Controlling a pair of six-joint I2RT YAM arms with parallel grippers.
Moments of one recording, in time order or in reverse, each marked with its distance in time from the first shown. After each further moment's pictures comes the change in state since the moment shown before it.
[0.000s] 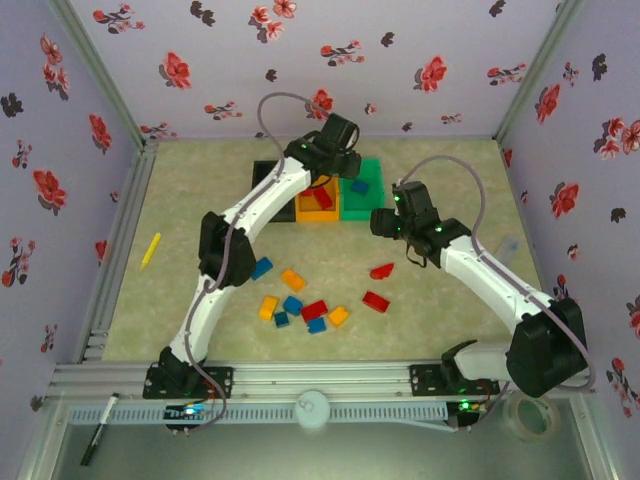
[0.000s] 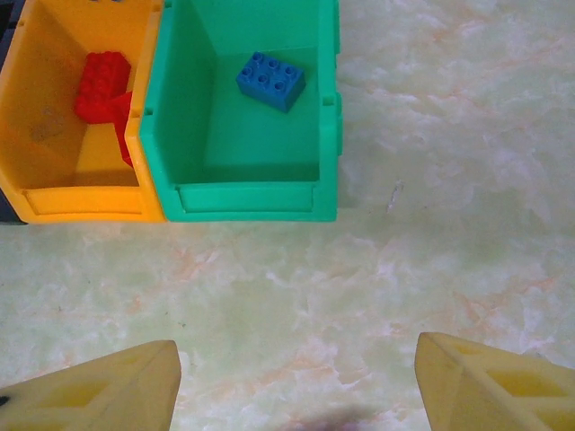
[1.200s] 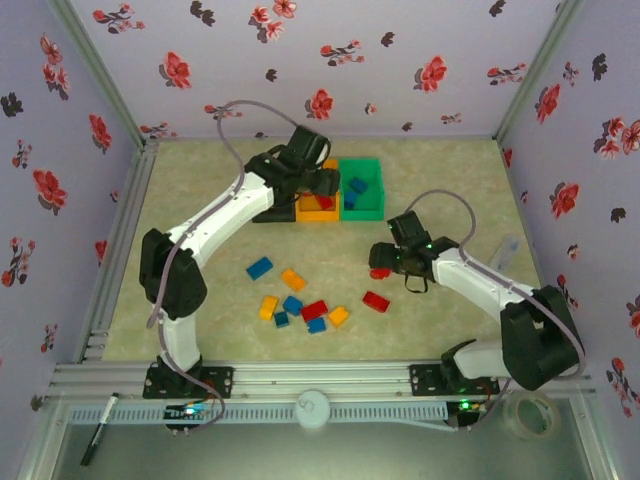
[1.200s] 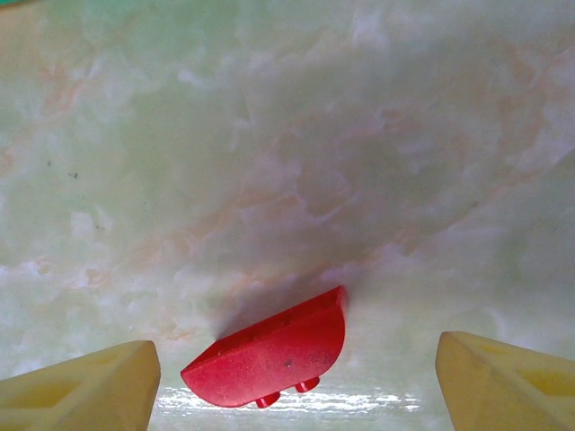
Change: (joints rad) left arm 0.002 -0.500 -0.610 0.064 -0.031 0.010; right arm 0.018 0.048 -0.207 -0.034 -0.100 0.192
